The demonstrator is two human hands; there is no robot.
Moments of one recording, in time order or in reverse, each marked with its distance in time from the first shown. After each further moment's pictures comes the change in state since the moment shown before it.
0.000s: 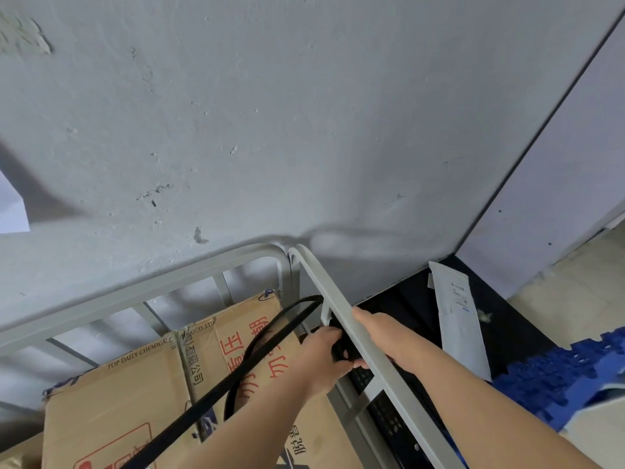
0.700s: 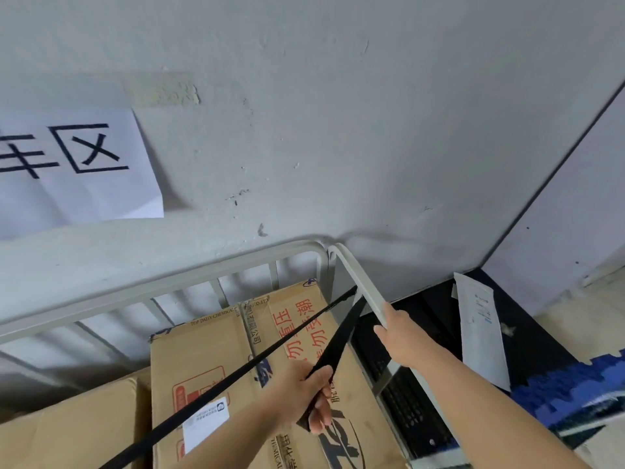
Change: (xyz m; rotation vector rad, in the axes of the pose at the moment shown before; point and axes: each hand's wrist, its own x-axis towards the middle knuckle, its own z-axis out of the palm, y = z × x) left_hand -0.176 0.012 -0.067 -0.672 -0.148 -0.285; right_hand -0.061 0.002 0.037 -0.858 0.264 -0.271
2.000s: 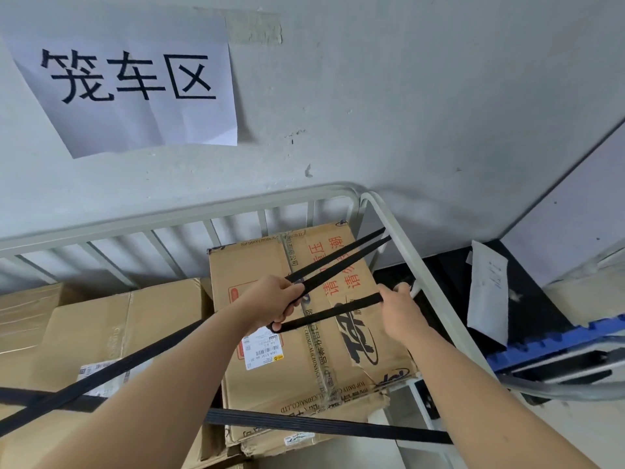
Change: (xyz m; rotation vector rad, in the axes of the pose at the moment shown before) left_hand -0.112 -0.007 -0.050 0.137 0.290 -0.098; right_hand -0.092 -0.038 0.076 -0.046 0.112 -0.099
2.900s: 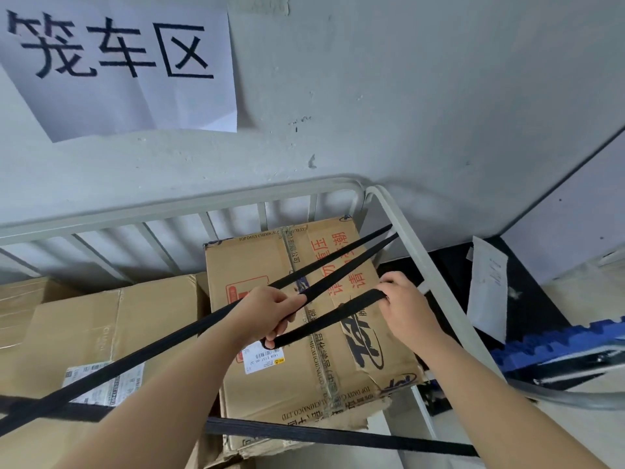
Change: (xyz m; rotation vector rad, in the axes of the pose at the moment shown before) left_hand 0.018 -0.037 -0.009 0.041 -0.026 0.048; right_hand -0.008 -0.019 -0.019 0.066 0.155 -0.271
